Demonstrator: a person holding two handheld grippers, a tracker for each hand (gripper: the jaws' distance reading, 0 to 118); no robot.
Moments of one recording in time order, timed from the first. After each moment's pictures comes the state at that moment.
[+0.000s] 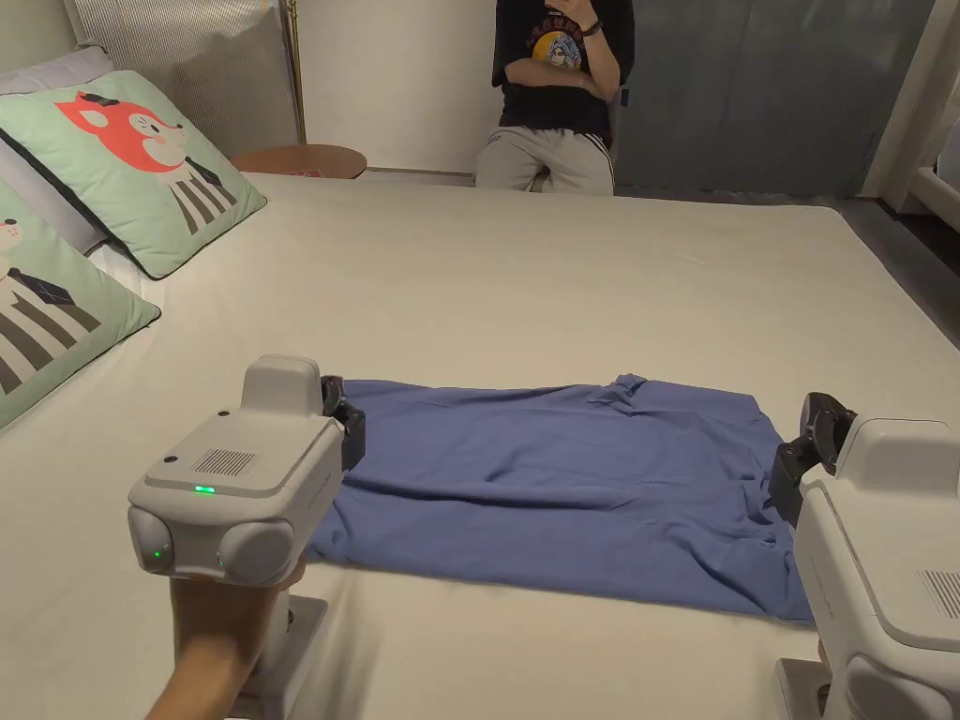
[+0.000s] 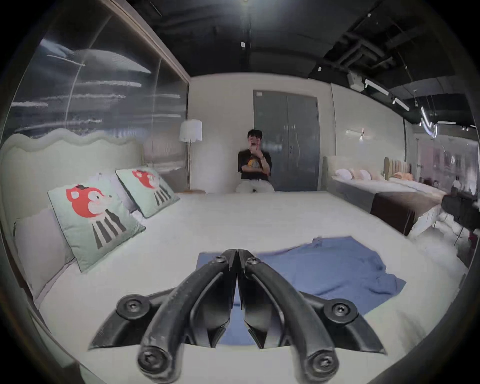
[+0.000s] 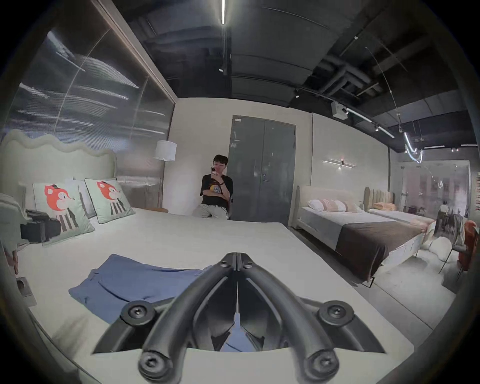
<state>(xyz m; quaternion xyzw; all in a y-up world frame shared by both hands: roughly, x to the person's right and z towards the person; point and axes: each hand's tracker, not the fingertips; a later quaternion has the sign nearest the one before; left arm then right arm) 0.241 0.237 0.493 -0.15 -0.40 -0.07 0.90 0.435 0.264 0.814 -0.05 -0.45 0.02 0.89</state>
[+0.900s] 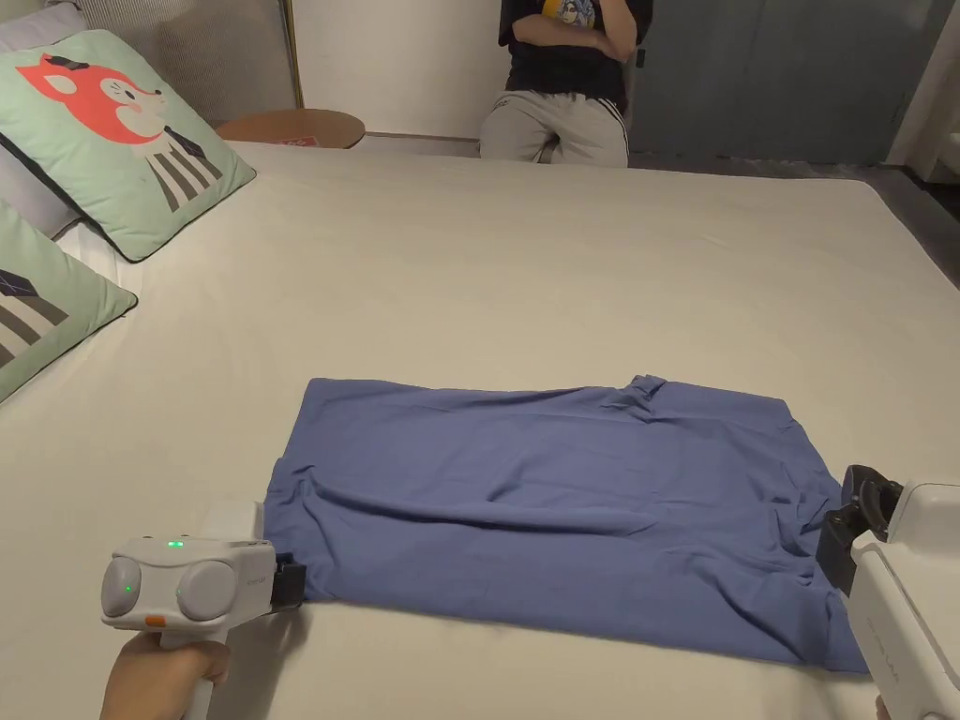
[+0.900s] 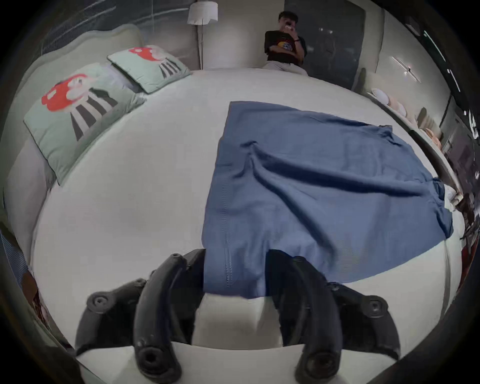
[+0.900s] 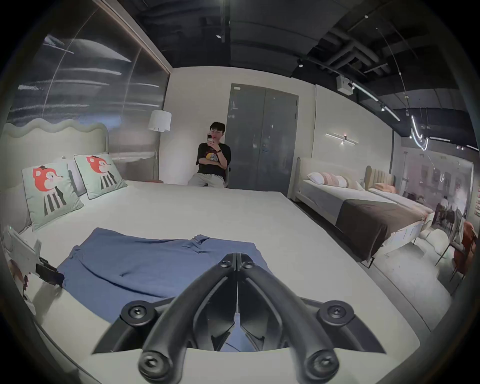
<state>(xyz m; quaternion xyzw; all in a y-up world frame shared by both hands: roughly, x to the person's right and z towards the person) 0.261 0.095 0.394 -0.42 -0.32 -0.17 0.83 0.504 0.217 0.795 -0.14 -0.46 -0.02 0.88</state>
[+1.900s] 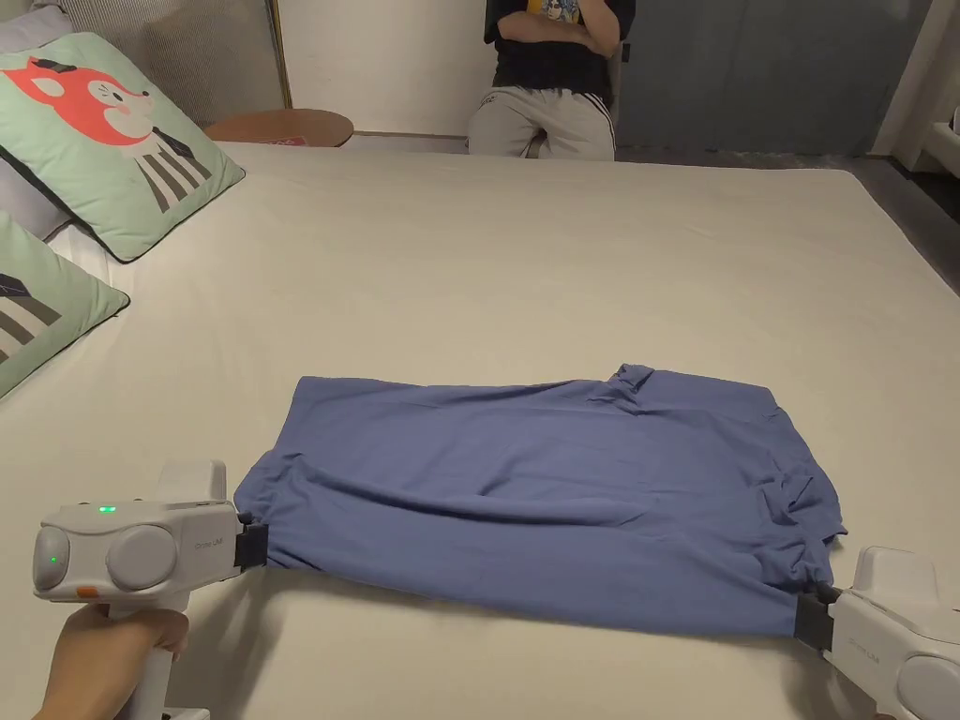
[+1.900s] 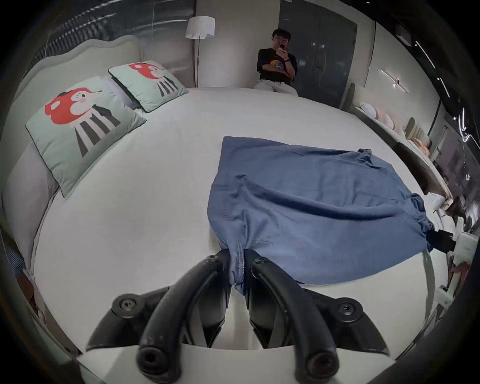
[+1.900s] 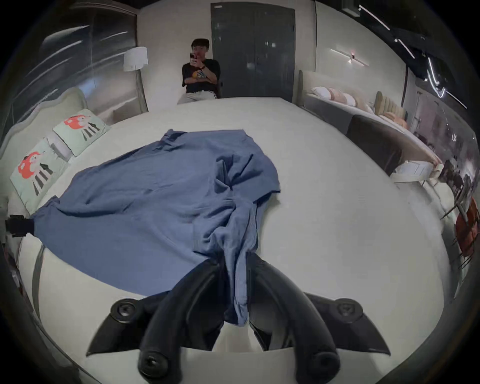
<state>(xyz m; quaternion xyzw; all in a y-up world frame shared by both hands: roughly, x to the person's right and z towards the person) 0.229 0.149 0.401 -0.40 -0.35 -0.12 0.84 0.562 0.120 0.824 -0.32 -0.43 -0.18 0.83</state>
